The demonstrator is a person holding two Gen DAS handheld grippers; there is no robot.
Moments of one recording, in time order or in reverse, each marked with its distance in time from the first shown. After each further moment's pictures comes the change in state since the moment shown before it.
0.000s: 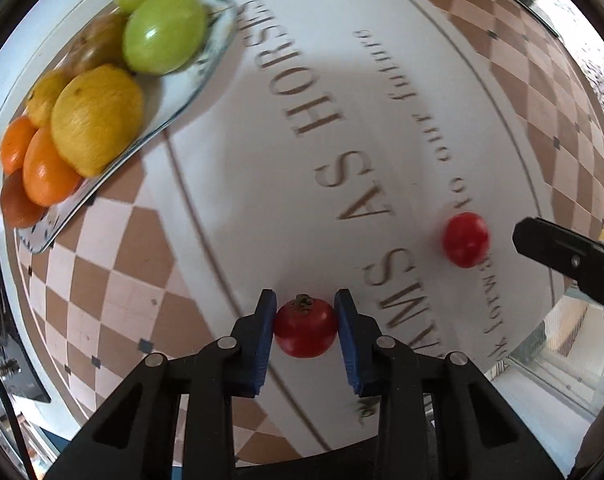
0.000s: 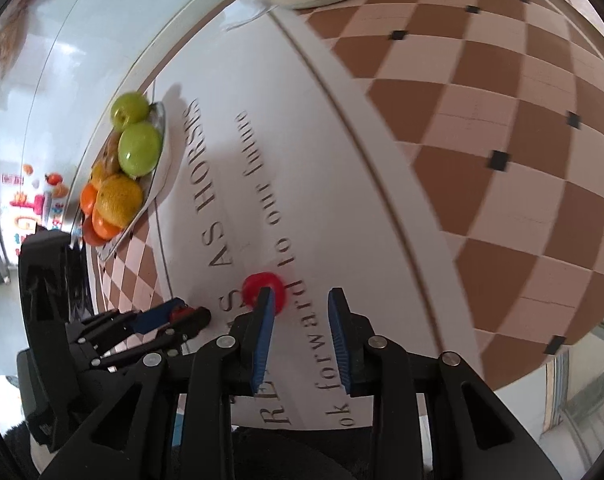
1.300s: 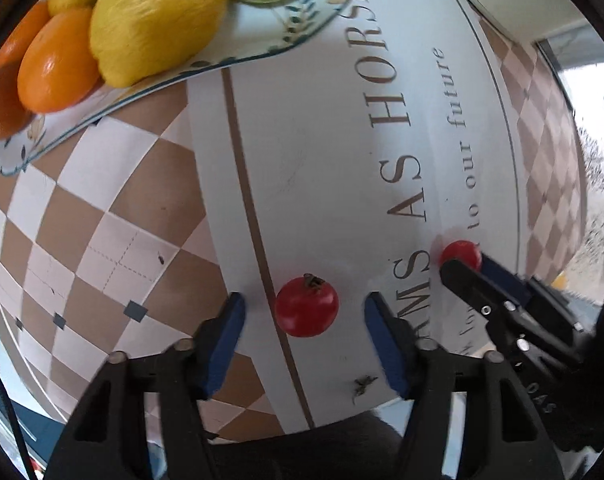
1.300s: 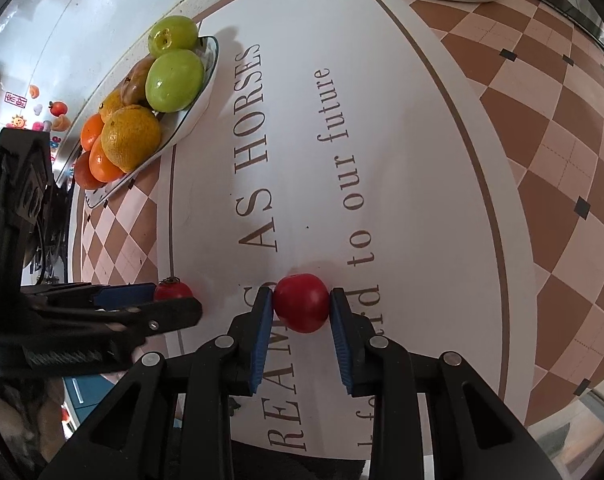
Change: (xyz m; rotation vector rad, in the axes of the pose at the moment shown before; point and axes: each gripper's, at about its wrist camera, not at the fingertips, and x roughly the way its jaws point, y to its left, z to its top) left arm 0.016 0.089 0.000 -0.180 0.112 -0.223; right arm 0.040 0.049 -0.006 -0.211 0.030 -0.066
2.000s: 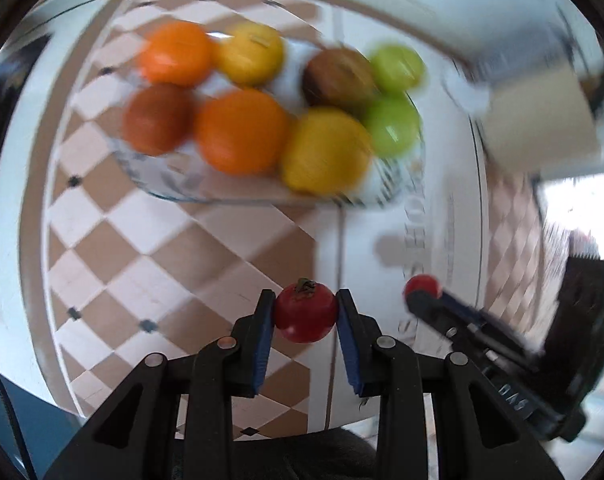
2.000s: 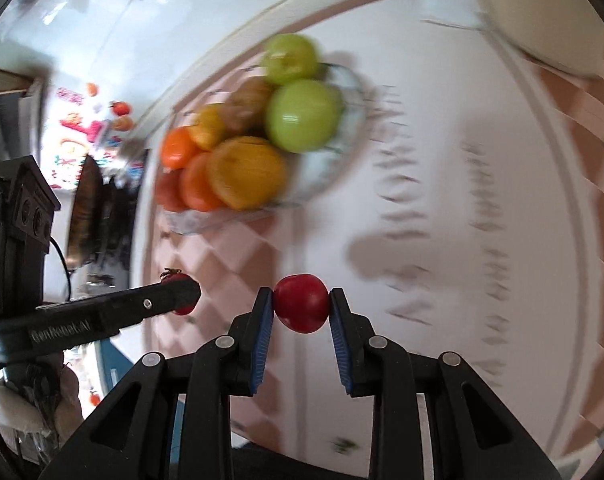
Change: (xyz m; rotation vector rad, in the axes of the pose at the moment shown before) left arm -0.105 0.097 -0.003 -0.288 -0.222 -0.152; right arm -0.001 0.099 0.053 -0.089 -0.009 0.239
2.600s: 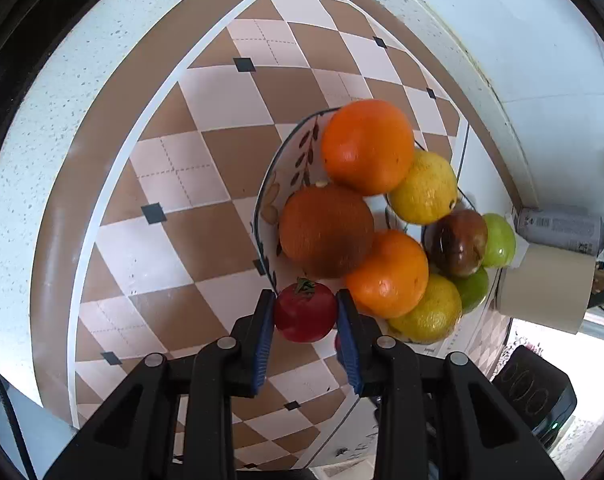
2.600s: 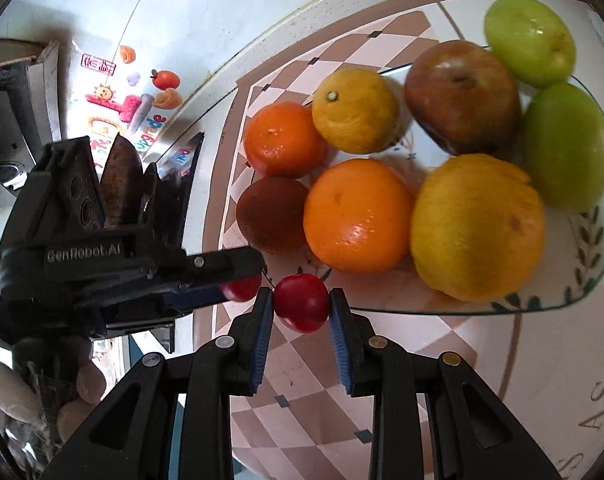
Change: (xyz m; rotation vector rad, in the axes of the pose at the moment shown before) left arm 0.000 0.118 0.055 -0.388 -0.008 -0.118; right arm 0.112 0.097 0.043 -0.065 0.036 0.092
